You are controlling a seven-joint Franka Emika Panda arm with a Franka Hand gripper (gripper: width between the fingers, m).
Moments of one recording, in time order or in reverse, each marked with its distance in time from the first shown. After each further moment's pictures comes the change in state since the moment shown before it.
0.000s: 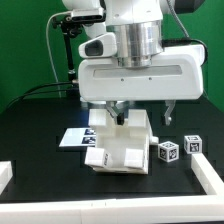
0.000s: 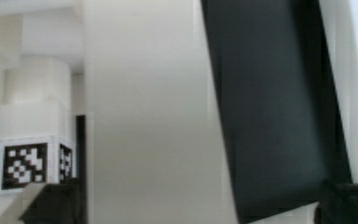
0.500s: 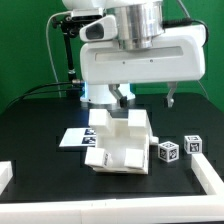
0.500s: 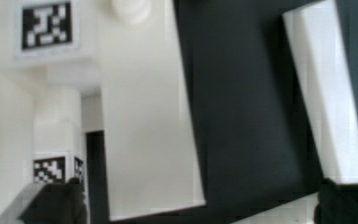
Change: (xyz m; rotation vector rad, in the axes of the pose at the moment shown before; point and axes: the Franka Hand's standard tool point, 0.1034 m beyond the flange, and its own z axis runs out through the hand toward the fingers) arm -0.016 -0.004 -0.033 0.024 -0.042 0.038
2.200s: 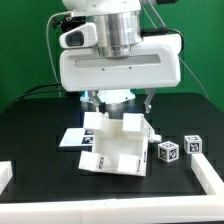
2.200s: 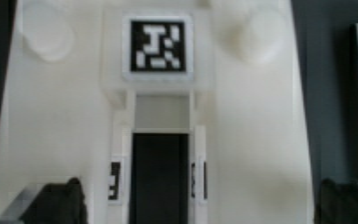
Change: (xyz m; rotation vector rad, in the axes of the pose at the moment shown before) arm 0.005 0.040 0.017 -0.033 0.015 -0.107
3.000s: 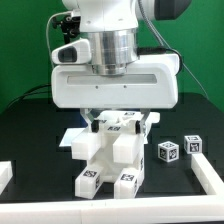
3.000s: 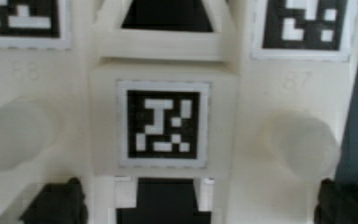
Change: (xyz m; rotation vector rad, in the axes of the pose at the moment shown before) arm 0.036 0.005 0.018 -0.028 0.007 0.020
